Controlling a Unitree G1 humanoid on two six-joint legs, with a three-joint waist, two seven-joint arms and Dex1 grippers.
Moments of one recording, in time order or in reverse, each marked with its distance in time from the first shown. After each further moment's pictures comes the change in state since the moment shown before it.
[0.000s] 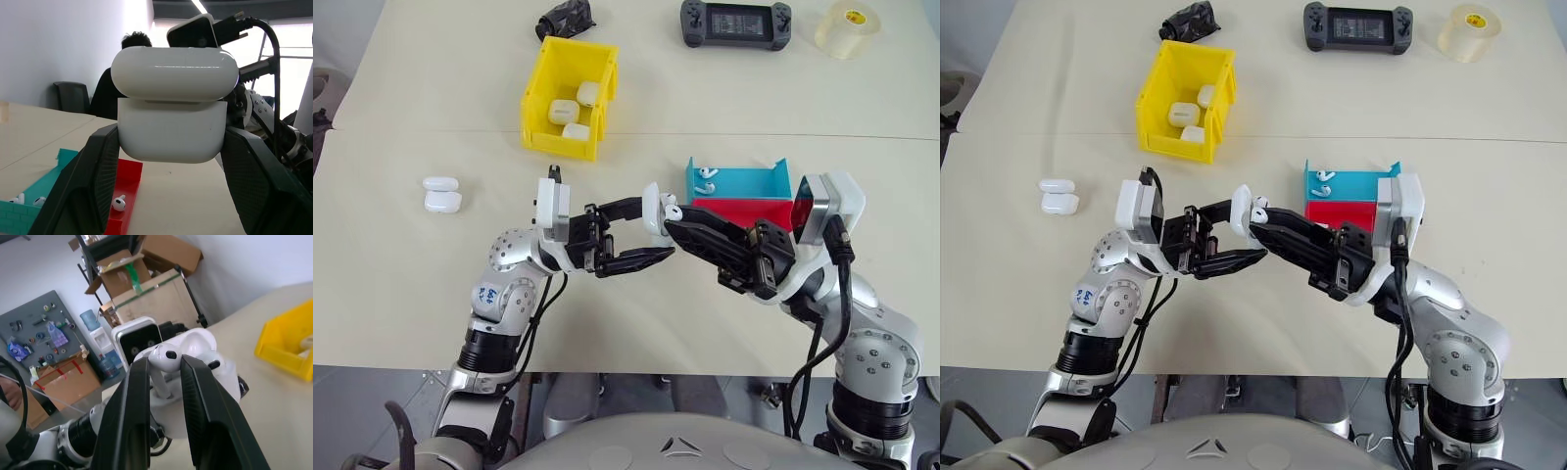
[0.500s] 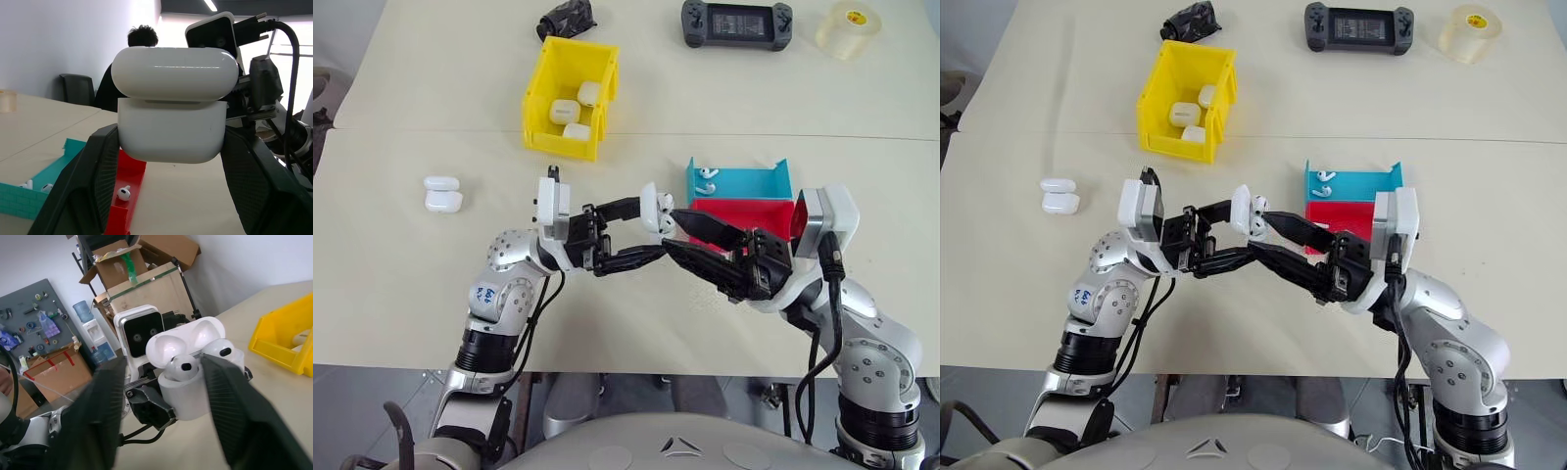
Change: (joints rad) left arm 0.002 0.001 0.008 0.011 0.008 0.017 0.018; right arm 0.047 -0.074 0.060 -0.005 -0.042 -0.091 0.025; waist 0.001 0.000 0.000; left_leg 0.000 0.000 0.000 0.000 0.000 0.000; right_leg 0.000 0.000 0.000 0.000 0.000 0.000
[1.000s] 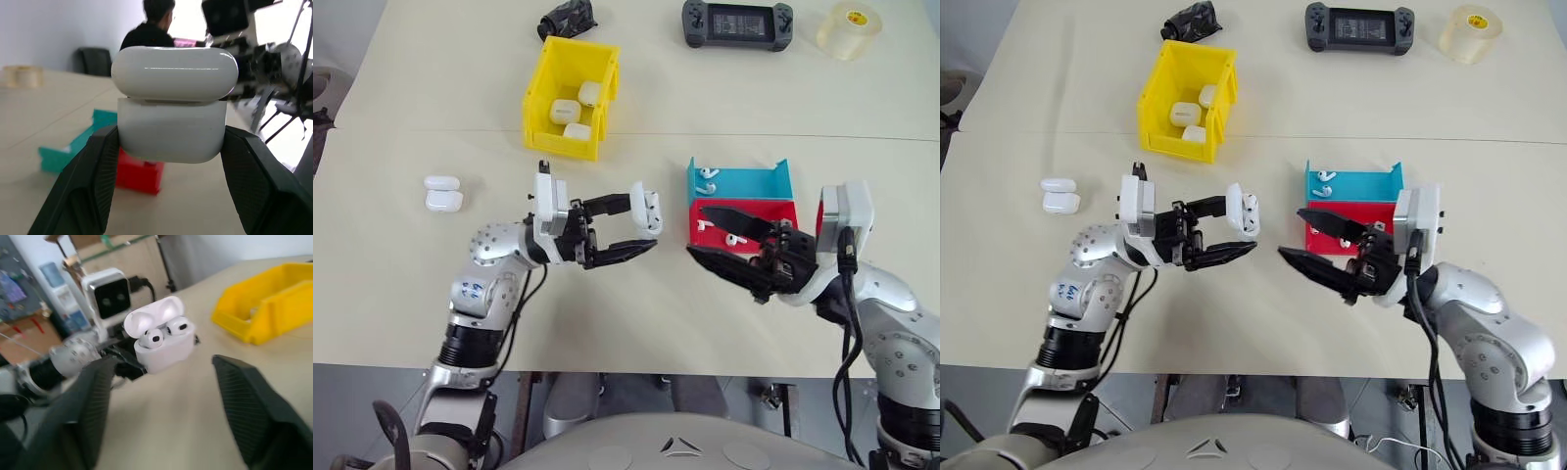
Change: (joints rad) left arm -0.073 0.181 -0.002 0.050 0.202 -0.038 0.049; right arm -0.001 -0.212 -0.120 0.082 -0.049 -0.024 0.066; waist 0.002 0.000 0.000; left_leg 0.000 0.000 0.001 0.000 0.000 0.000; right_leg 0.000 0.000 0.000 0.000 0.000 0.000
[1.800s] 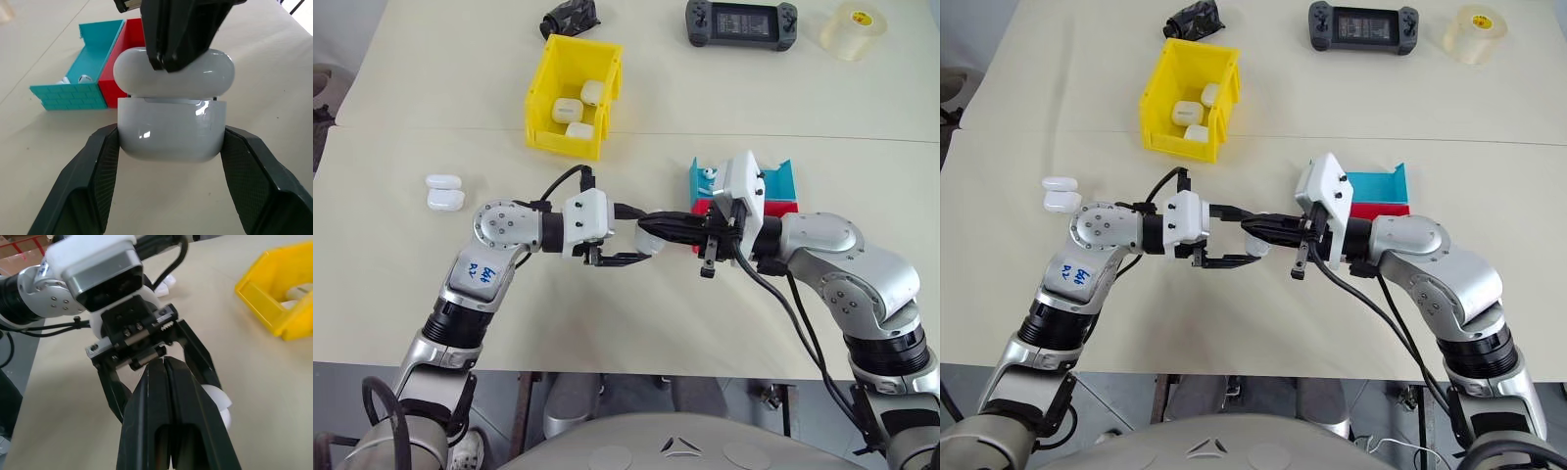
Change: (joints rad) left arm -0.064 0.044 -0.127 -0.031 0.208 -0.010 0.005; right arm -0.322 0.005 0.337 0.163 -0.271 0.037 0.036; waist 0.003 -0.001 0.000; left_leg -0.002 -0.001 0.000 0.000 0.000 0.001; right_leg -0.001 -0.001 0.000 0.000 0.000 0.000
